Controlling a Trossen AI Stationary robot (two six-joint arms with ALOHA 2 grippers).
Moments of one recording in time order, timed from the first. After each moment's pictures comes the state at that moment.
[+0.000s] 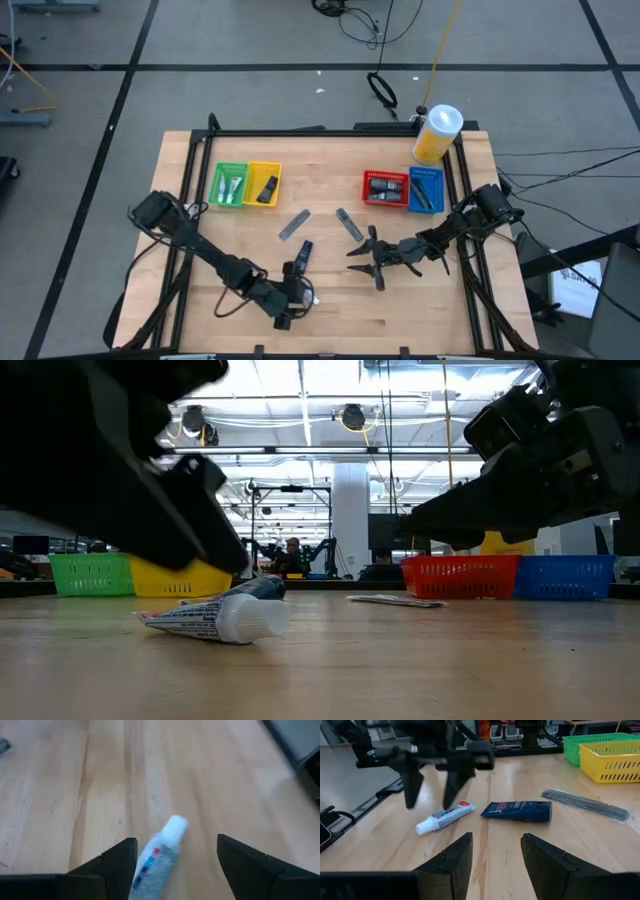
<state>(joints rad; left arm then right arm) -0.60 1.88 0.93 0.22 -0.32 -0.33 0.41 1.90 0.37 1.35 0.29 0.17</state>
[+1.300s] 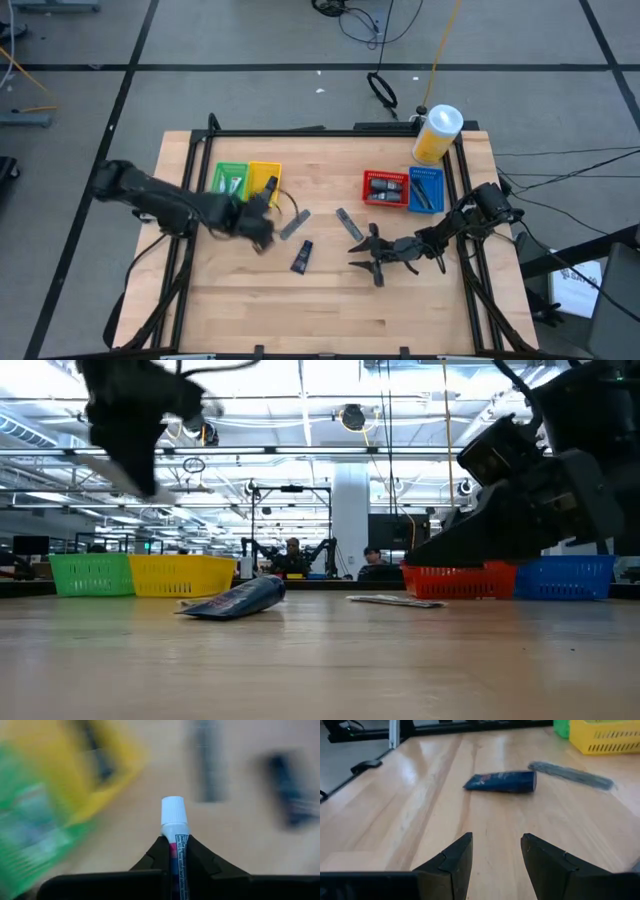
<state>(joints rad) -0.25 1.38 1.06 -1.09 -0.30 -0.94 0.38 1.90 0.36 1.25 0.29 0.20</state>
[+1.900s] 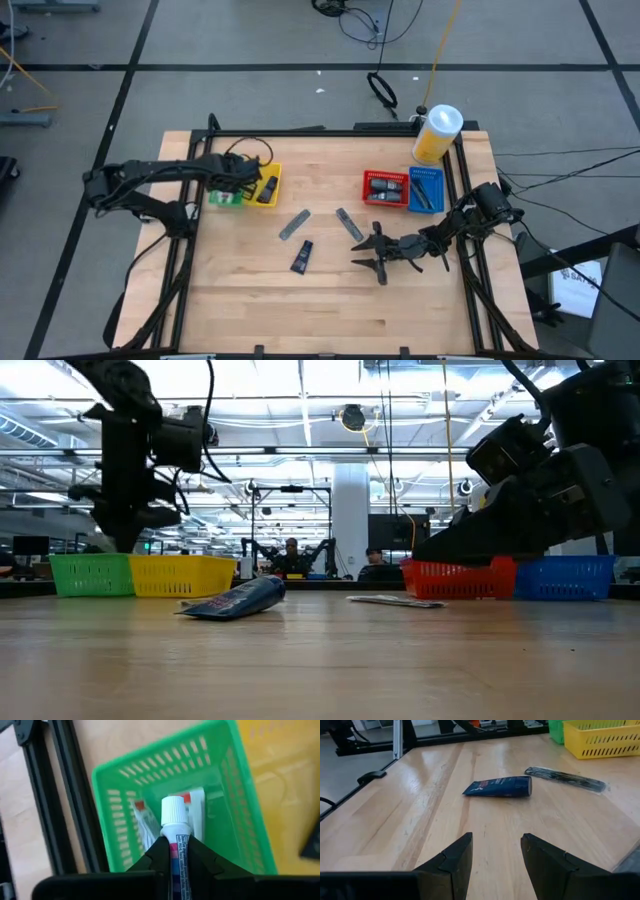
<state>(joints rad) 0.43 1.31 0.74 -0.99 -0.42 -0.78 0.37 1.90 0.31 1.34 0.29 0.22</state>
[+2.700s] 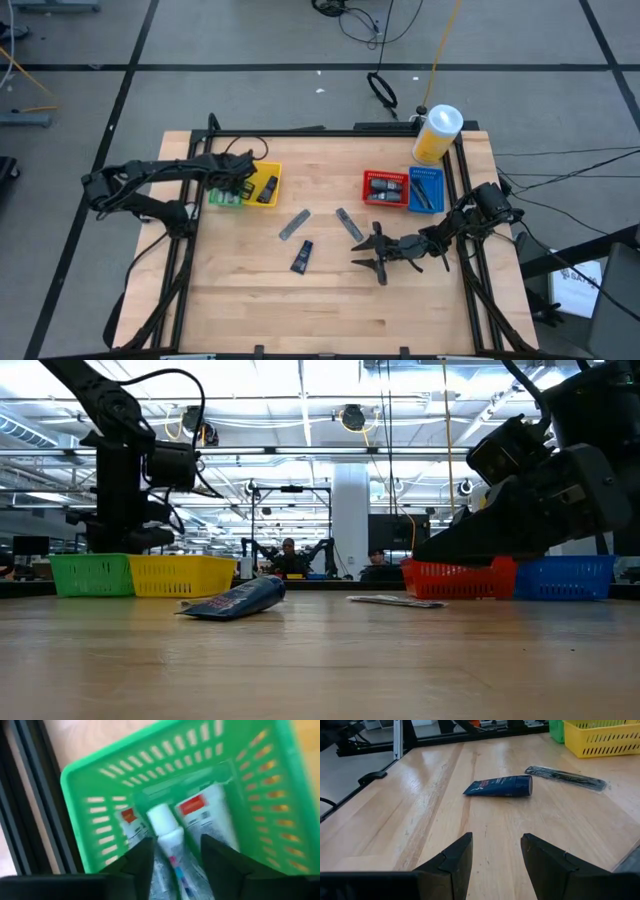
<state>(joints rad) 0.56 1.31 0.62 -0.78 -0.35 -0.58 0.37 1.90 0.31 1.34 0.29 0.22</state>
